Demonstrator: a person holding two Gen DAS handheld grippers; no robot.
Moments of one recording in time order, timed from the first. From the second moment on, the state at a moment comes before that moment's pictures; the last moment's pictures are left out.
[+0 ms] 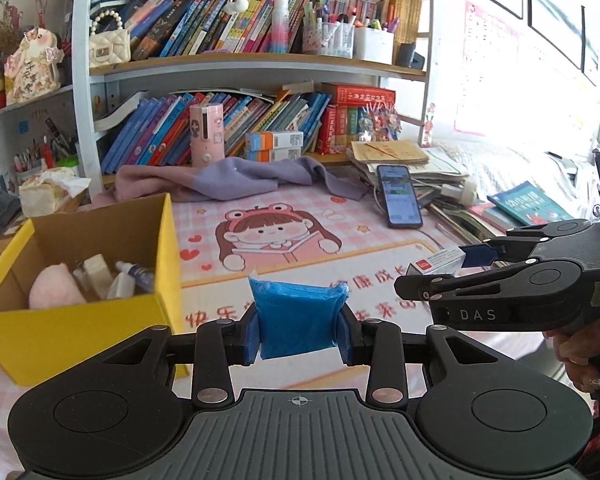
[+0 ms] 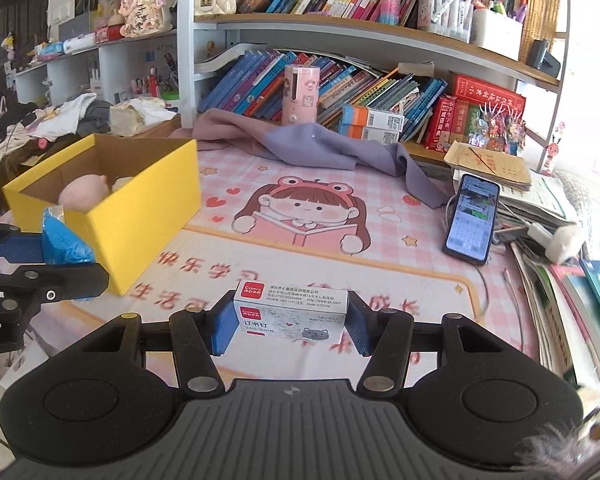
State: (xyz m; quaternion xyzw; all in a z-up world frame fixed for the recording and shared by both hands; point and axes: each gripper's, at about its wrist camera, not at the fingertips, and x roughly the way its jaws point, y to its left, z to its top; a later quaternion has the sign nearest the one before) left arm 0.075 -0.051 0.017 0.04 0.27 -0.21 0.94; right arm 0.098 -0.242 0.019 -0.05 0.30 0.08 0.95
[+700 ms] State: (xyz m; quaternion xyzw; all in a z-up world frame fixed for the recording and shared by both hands) left arm 0.020 0.042 0.017 0.02 0.29 -0.14 0.95; right arm 0.038 -0.142 0.020 -0.08 0.31 0.16 0.93
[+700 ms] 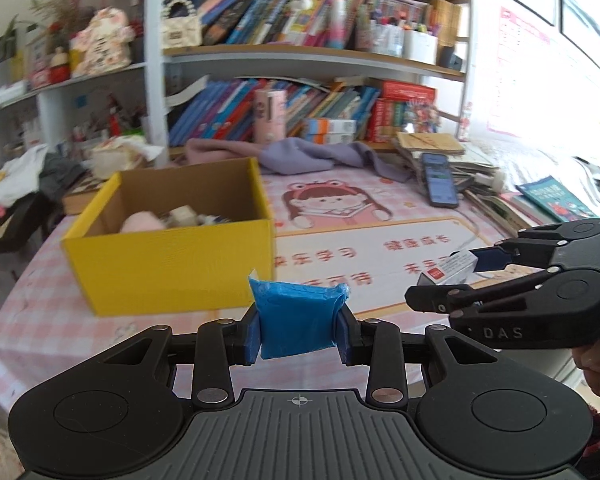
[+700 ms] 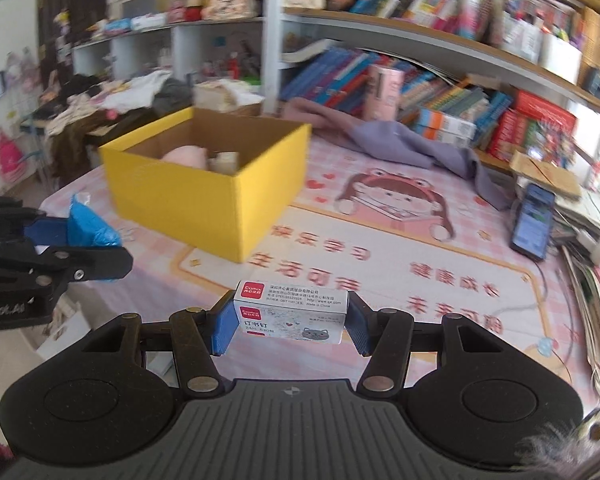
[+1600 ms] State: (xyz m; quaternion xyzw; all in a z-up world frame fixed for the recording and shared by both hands) left arm -0.004 0.110 0.010 -0.01 0.30 -0.04 0.95; right arm 0.039 -0.056 0.023 -0.13 0.29 0.28 0.91
